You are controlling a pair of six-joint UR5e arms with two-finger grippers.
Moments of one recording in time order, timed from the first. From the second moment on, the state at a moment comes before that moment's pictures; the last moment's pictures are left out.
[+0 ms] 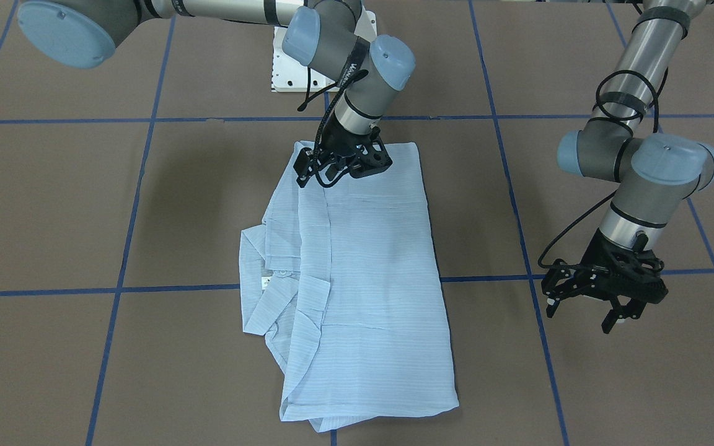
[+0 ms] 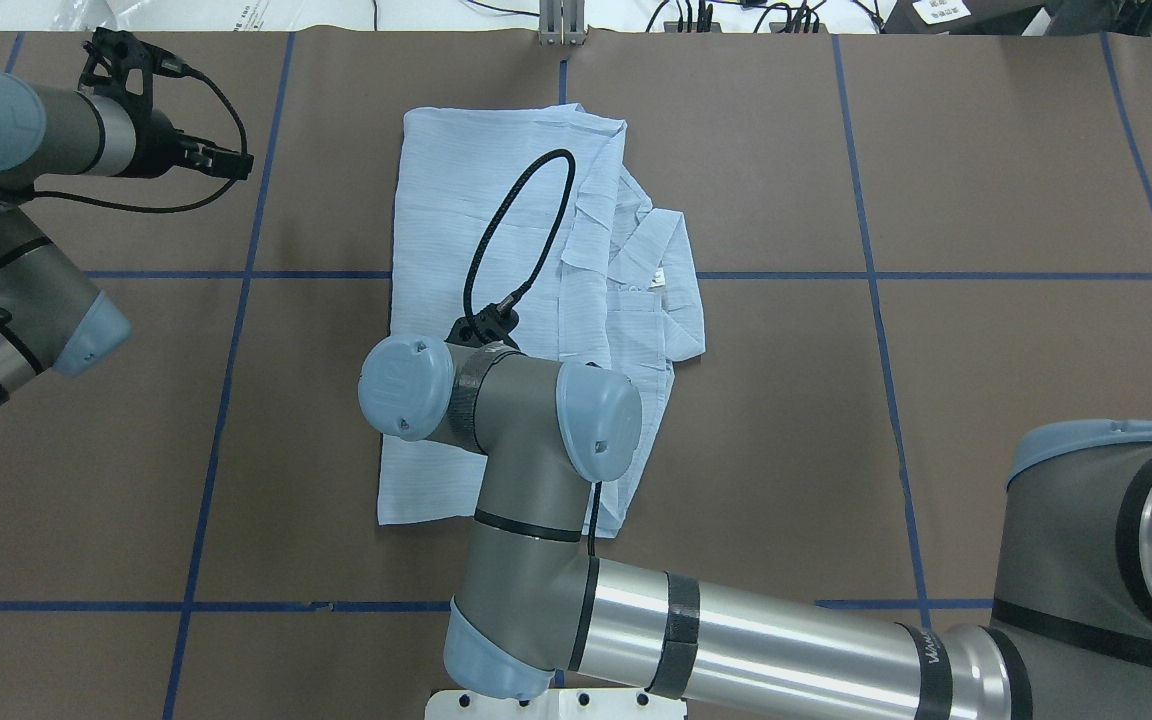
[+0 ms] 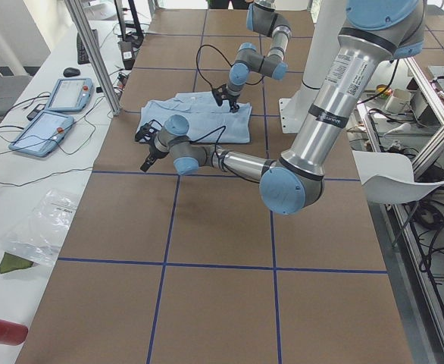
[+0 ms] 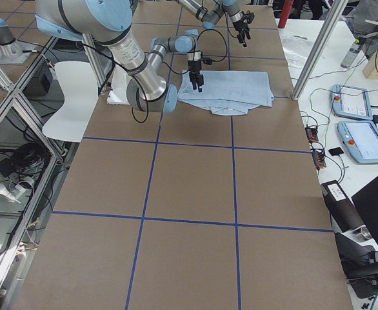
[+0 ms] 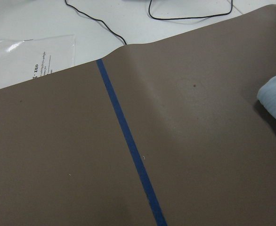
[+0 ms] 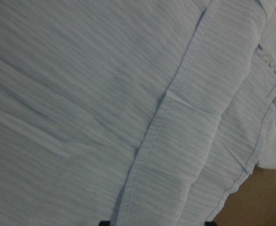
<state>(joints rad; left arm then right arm) -0.95 -2.01 -1.28 -2.48 -1.81 -0.64 0.32 -0.56 1.36 -2.02 1.53 0.78</state>
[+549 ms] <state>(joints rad) -0.95 -2.01 -1.28 -2.48 -1.81 -0.64 0.31 -0.57 1.35 -2.04 1.53 0.77</state>
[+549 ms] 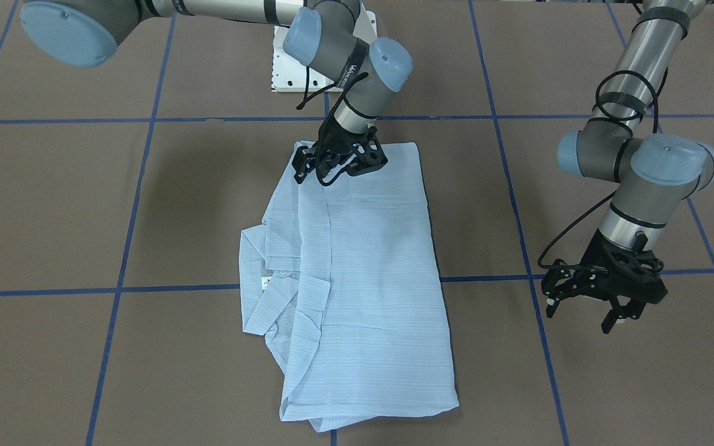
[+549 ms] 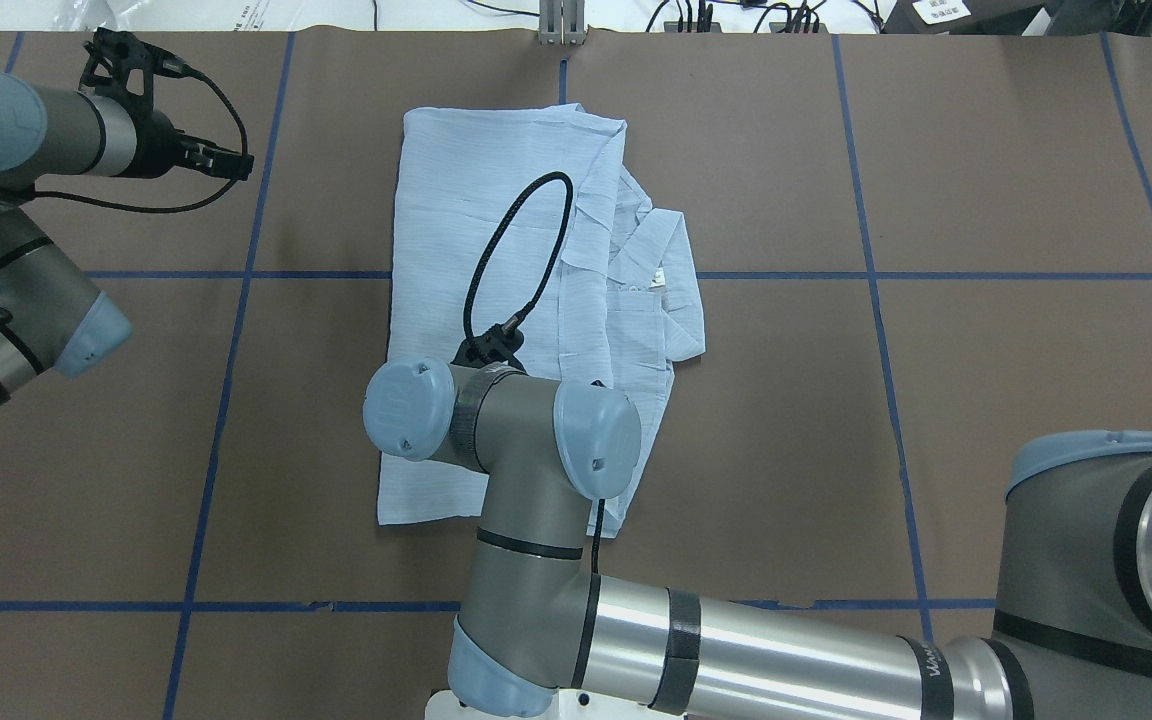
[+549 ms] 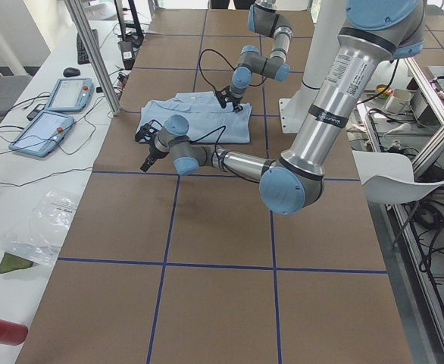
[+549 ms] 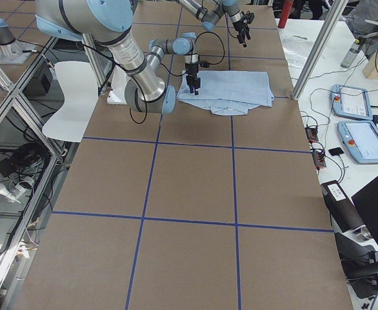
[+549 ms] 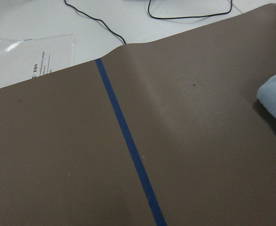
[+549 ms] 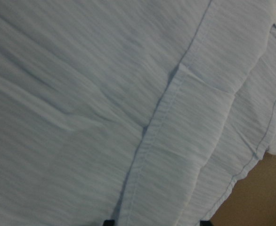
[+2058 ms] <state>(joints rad) -0.95 -2.01 -1.28 -2.48 -1.81 -0.64 0.33 -0.90 1.75 -2.10 1.50 0.72</state>
